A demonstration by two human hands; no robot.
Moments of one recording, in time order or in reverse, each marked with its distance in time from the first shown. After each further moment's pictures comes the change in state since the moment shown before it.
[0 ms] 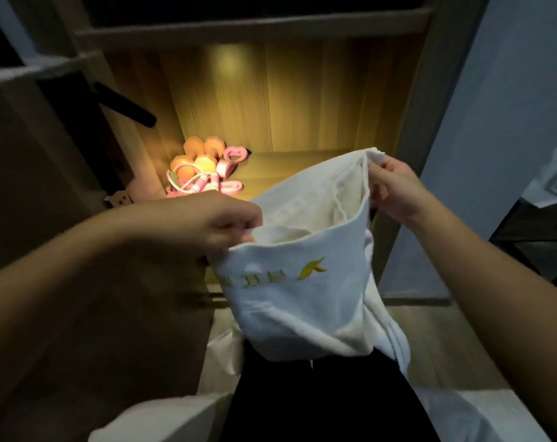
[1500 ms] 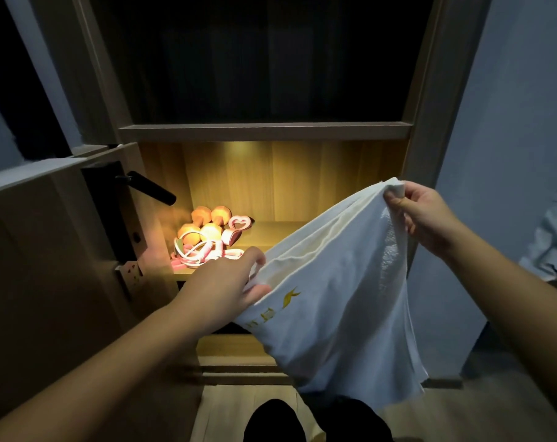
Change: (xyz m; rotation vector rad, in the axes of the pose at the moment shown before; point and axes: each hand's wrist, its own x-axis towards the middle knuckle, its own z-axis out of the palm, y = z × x) left_hand 0.033 -0.036 0.033 0.259 0.663 -0.246; right_hand 0.027 -0.088 -0.023 -0.186 0.093 -0.214
